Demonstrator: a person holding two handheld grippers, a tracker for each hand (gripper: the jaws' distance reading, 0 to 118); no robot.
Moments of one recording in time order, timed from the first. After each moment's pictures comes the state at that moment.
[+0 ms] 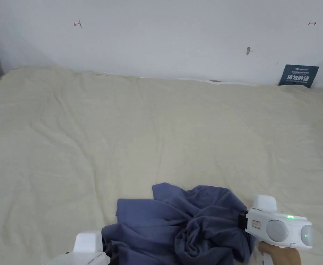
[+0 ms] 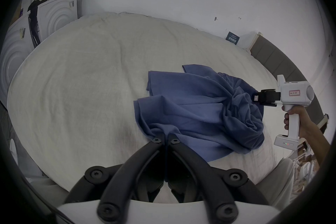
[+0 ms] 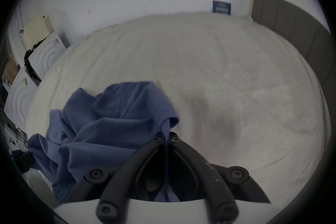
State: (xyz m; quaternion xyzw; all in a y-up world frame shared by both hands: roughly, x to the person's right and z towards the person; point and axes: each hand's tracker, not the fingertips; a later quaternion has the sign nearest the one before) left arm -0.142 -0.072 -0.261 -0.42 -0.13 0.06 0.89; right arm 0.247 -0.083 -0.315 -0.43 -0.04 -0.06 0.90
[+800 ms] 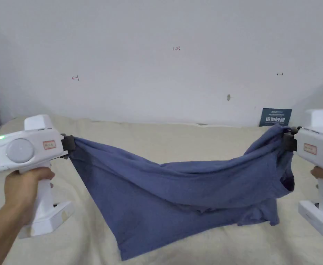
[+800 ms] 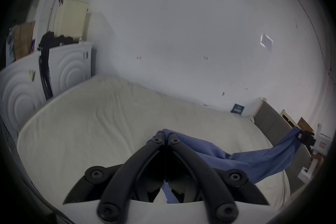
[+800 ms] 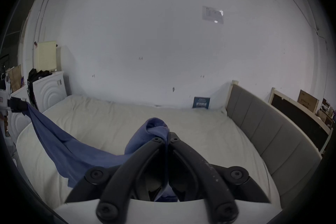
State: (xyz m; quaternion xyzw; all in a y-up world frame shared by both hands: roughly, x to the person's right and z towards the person) left arm -0.209 0.196 -0.431 -0.21 -0.07 0.11 0.97; right arm 0.330 0.196 -0.334 -0.17 -0.09 0.03 0.98
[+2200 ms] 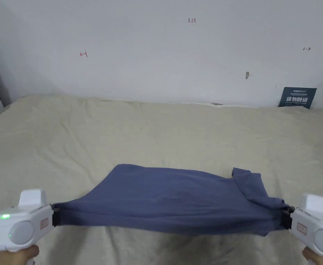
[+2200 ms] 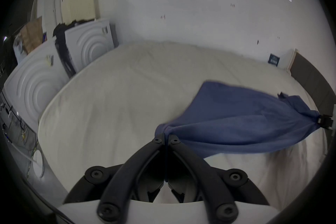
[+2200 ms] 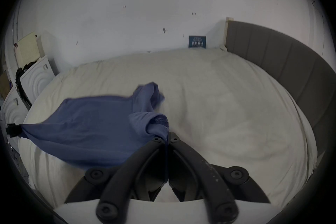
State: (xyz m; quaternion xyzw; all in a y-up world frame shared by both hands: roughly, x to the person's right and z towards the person) left arm -0.274 -0.027 -0.381 -0.37 0.03 0.00 0.93; right arm 0.309 -0.042 -0.303 -0.34 -0.12 -0.07 0.93
